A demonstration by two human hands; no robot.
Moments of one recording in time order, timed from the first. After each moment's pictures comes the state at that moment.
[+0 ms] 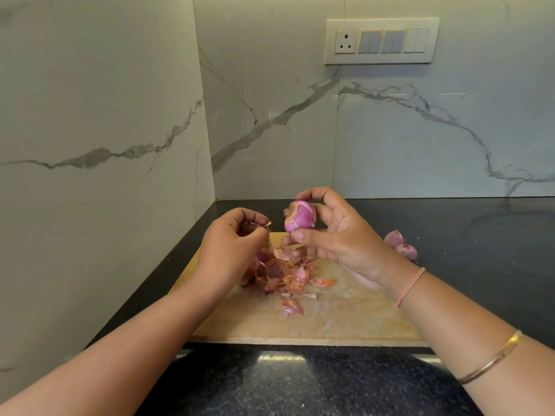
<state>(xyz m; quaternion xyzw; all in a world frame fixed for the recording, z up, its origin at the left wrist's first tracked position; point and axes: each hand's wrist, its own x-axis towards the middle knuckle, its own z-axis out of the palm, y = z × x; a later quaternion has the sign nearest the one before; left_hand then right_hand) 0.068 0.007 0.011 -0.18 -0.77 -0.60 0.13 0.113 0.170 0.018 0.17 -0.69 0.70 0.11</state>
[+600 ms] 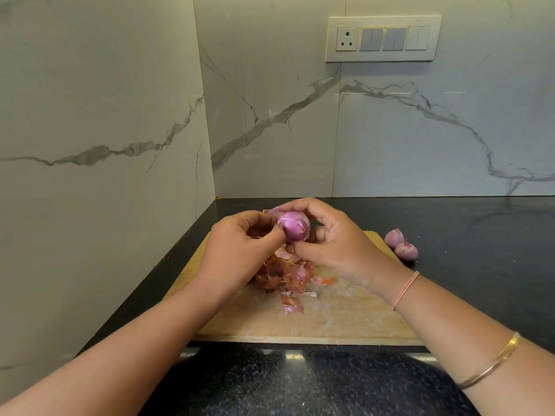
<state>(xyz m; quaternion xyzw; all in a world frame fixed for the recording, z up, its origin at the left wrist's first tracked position) 0.076 0.008 0.011 -0.27 -0.77 -0.55 0.15 0.111 0.165 0.012 0.18 -0.80 0.55 0.16</state>
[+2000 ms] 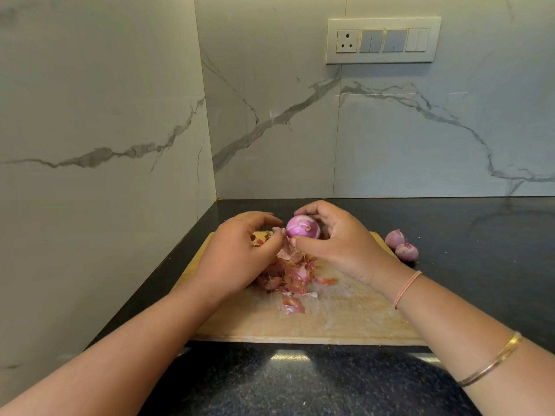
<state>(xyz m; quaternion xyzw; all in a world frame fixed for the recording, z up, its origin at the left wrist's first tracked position) 0.063 0.003 0.008 -0.31 -0.83 -0.40 0.20 0.104 0.171 0.009 0.09 -0.85 0.48 0.22</state>
